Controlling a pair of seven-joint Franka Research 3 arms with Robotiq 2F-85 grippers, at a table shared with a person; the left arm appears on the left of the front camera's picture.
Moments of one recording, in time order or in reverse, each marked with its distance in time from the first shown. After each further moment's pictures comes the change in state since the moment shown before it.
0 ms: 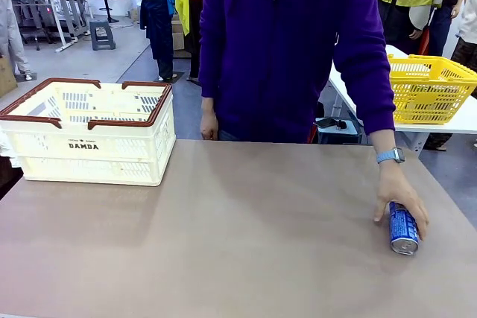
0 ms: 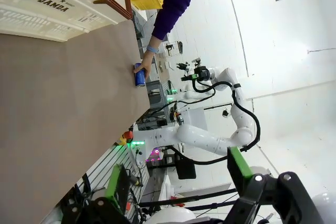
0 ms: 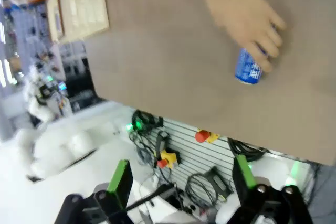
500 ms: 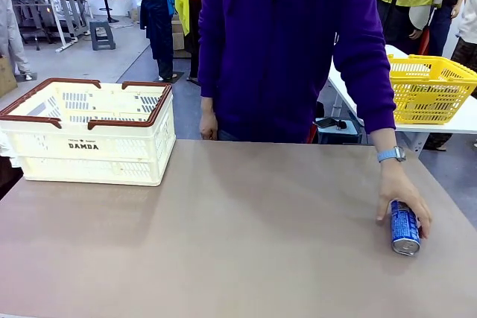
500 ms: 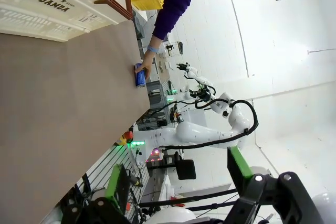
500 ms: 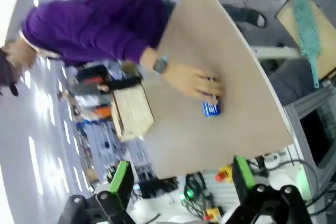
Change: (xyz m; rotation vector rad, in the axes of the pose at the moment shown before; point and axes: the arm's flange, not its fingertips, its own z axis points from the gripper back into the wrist) left arm 0.000 0.000 0.001 0.000 -0.002 0.001; right arm -0.136 -0.176 0.171 0.271 -0.520 -0.323
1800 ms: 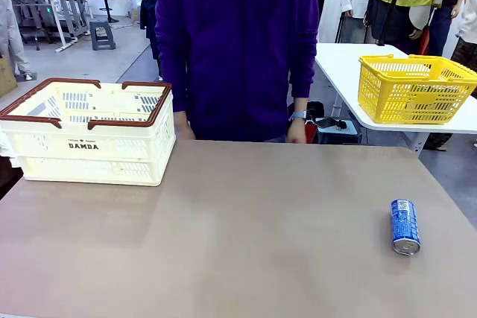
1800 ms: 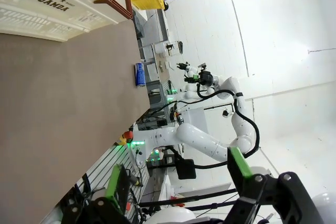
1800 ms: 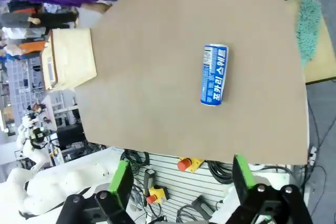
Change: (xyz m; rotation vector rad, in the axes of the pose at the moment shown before) left arm 0.000 0.000 -0.001 0.000 0.002 0.000; right arm -0.040 0.133 -0.198 -0.345 0.281 0.350
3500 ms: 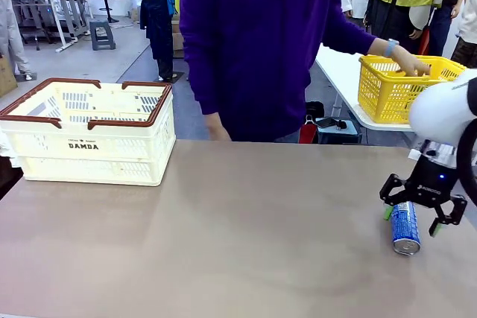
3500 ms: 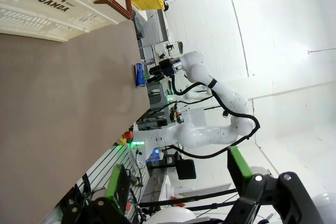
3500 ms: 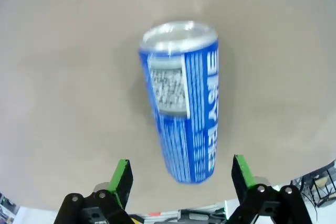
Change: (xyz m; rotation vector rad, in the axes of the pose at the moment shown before) left arm 0.000 0.000 0.000 0.000 -0.001 0.000; right arm 0.044 0.037 -0.308 -0.632 0.264 -0.255
